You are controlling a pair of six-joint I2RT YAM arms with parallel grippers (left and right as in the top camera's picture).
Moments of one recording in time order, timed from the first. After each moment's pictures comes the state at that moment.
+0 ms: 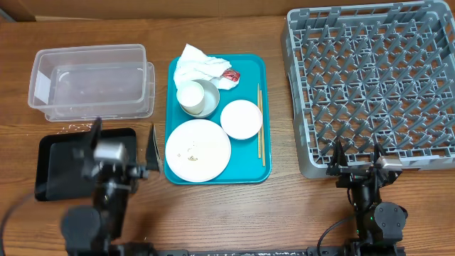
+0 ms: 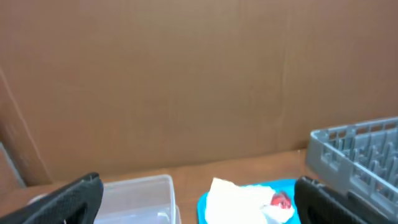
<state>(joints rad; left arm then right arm) 0.00 0.42 0.59 -0.12 0.11 0.06 0.01 0.01 0.02 -0.03 0.01 0.18</state>
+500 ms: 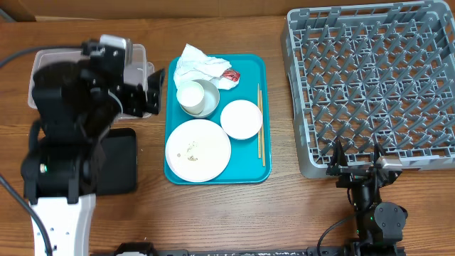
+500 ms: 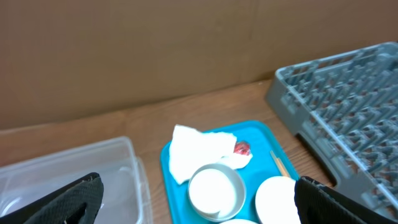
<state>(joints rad) 0.00 1.16 1.45 -0.73 0.28 0.09 0.01 0.01 0.02 -0.03 0.01 0.18</state>
